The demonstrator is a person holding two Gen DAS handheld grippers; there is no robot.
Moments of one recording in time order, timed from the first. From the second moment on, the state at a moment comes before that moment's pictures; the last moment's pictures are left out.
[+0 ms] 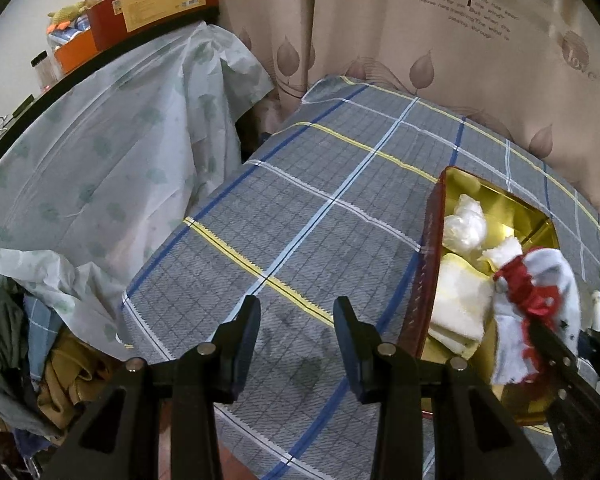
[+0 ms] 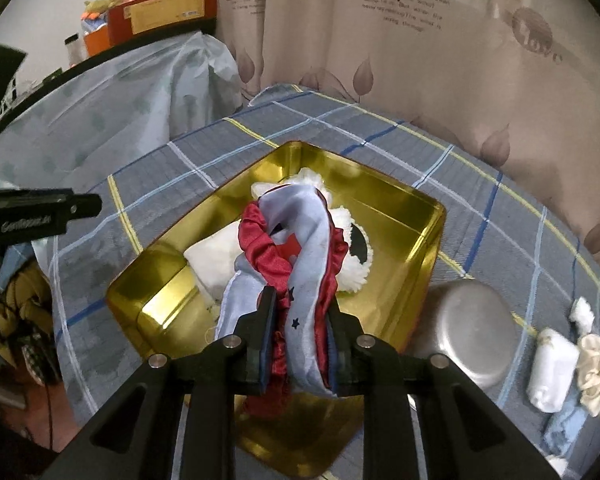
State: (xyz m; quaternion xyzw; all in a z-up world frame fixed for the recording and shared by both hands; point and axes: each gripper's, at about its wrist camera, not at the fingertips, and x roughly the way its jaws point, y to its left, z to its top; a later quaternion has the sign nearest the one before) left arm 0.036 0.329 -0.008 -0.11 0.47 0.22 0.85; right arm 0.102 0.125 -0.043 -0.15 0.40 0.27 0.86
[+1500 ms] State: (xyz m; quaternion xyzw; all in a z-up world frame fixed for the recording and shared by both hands) left arm 0.037 0.302 -0.009 -0.08 0.48 0.21 0.85; right arm 0.034 -0.147 -0.041 -0.06 0.41 0.04 0.91
